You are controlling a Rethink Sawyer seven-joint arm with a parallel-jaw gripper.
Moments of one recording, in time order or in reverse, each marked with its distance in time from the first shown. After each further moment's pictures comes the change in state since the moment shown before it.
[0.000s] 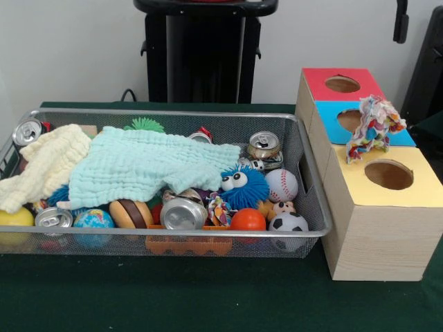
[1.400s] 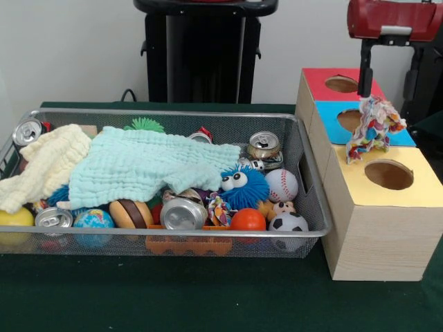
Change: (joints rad) arm -0.073 0.115 0.008 0.012 0.005 -0.315 0.000
